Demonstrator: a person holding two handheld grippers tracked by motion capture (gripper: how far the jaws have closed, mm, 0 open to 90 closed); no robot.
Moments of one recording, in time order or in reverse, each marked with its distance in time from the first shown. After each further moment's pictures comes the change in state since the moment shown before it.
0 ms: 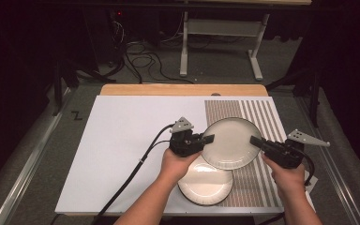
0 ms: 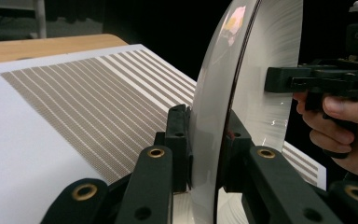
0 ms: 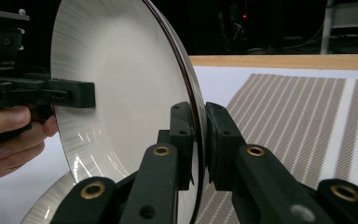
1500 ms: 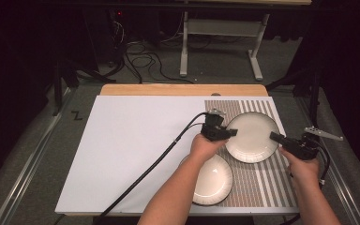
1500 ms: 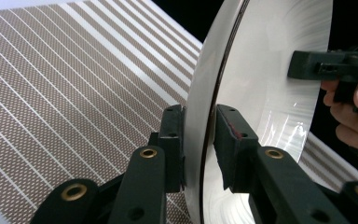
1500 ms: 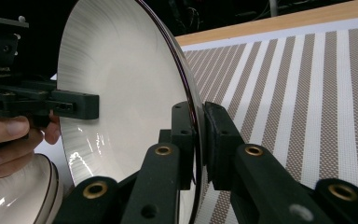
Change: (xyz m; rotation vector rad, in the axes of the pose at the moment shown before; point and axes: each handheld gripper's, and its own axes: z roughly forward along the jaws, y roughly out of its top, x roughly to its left) left arm 0.025 0.010 0.123 0.227 -0.008 -0.058; right arm -0.095 -0.019 -0.009 0.042 -0.129 0.157
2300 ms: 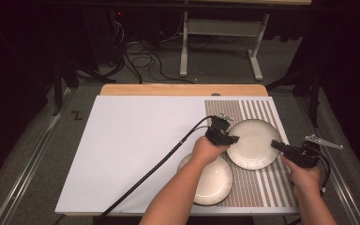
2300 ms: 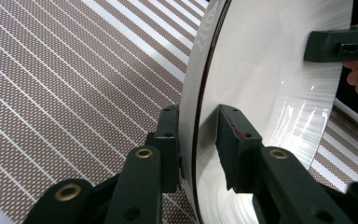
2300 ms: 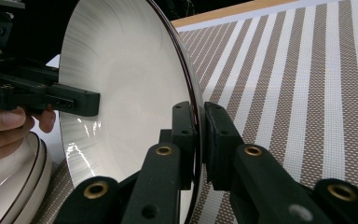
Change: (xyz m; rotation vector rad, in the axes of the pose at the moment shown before) left arm -0.013 -0.004 0.015 0.124 0.073 0.062; right arm -0.008 -0.024 -0.007 0.018 -0.018 0.000
